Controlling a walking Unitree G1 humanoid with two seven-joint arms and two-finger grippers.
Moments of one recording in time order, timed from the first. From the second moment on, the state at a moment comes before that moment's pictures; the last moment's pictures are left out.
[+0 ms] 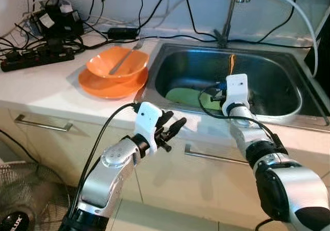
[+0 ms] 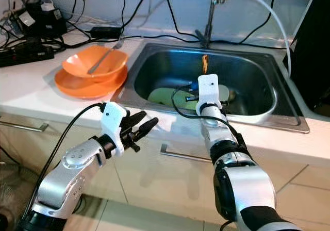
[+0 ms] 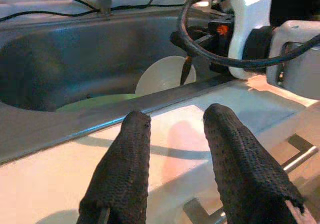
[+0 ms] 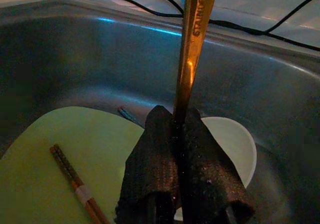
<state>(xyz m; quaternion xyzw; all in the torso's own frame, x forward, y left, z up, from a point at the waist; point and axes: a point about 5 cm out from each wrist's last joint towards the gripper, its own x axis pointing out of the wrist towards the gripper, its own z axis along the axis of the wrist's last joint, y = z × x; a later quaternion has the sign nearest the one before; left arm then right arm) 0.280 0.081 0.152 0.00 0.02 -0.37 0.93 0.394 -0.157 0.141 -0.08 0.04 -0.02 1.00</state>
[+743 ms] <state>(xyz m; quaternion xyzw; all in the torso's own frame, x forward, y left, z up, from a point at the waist) 0.273 0.078 0.154 0.00 0.04 -0.37 0.93 0.396 -0.152 0.149 -0.08 0.02 -0.01 1.00</state>
